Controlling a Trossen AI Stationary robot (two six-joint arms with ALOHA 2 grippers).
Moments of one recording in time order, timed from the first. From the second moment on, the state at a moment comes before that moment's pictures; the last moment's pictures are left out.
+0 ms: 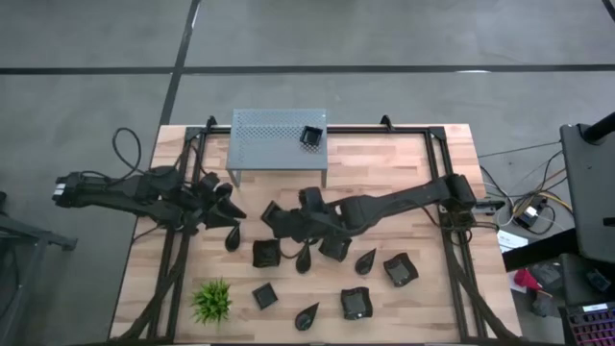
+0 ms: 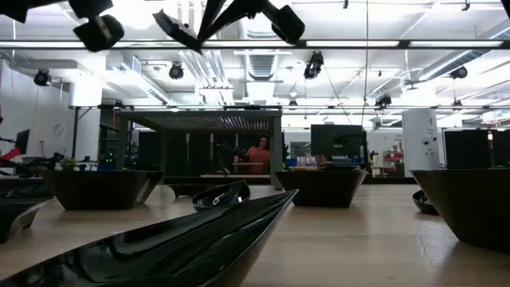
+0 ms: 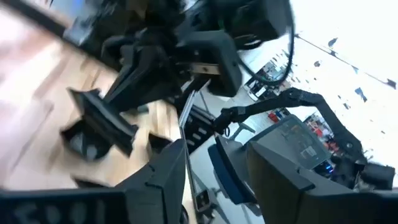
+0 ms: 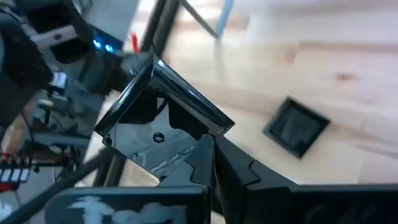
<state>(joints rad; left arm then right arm) -0.08 0.49 0.52 -0.04 0.28 -0.69 0.24 2.01 1.88 -0.69 0.52 1.44</state>
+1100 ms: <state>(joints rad) -0.08 0.55 0.52 0.23 -0.01 -0.31 0.23 1.95 1.88 -0.32 0.78 1.16</state>
